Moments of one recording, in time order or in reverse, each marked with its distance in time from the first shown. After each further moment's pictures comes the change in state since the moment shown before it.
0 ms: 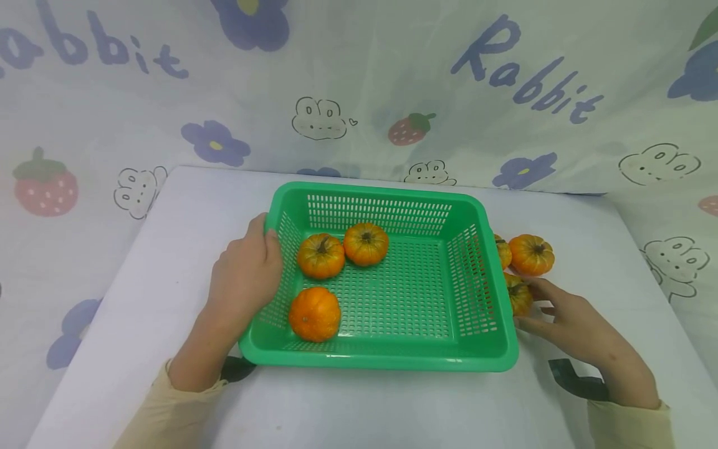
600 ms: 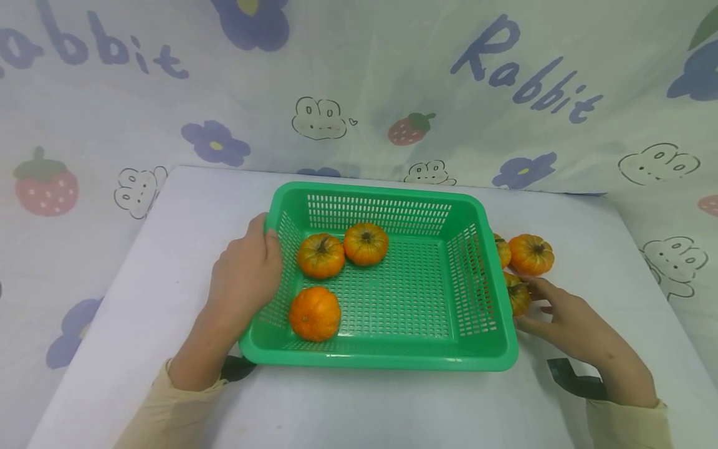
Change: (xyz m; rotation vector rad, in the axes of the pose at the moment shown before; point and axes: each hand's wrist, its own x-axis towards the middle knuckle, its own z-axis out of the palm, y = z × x) left_hand 0.000 0.001 0.000 0.000 -0.004 -0.004; right_hand 0.000 -0.002 0.000 0.006 -0.001 -0.017
